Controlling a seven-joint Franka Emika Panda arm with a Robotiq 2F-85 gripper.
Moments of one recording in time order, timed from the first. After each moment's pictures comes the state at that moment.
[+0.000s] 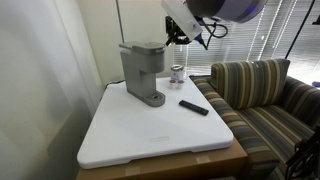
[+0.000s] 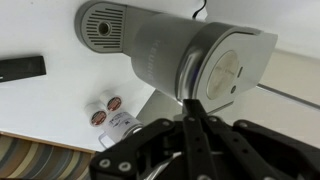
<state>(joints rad) 0.70 0.37 -0.51 -2.15 0.60 3.26 1.02</state>
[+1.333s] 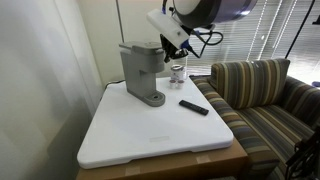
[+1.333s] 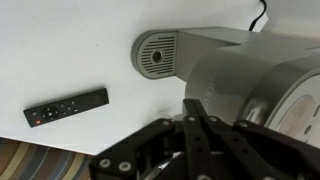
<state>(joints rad) 1.00 0.51 -0.80 -2.09 0.52 2.94 1.37</state>
